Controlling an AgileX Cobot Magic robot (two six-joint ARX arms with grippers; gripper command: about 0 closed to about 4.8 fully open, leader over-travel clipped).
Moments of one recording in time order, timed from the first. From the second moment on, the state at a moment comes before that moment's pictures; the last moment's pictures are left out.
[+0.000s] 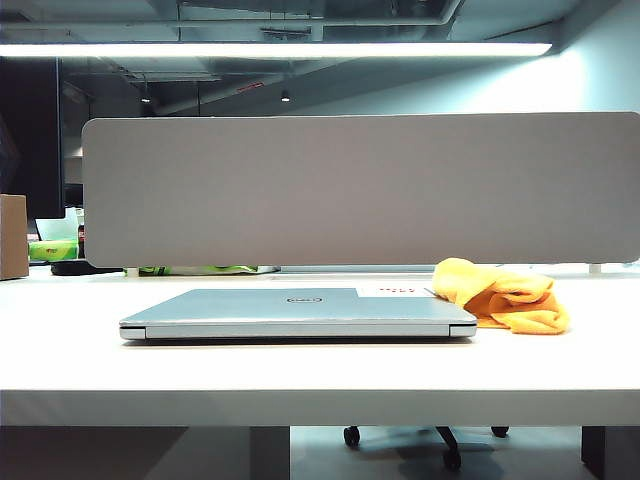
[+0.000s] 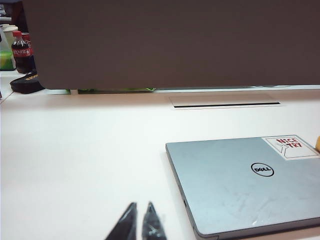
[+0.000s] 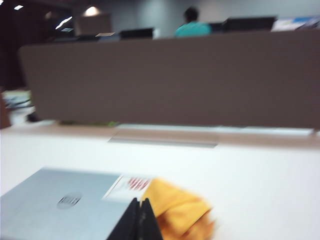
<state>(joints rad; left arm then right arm) -0.01 0.08 0.17 -0.05 0.18 -0.03 0.24 0.00 0.23 -0.06 0.03 0.04</state>
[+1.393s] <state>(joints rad) -0.01 0.01 0.01 -0.17 0.18 -0.03 0.03 0.00 0.04 -0.17 -0.25 0.13</state>
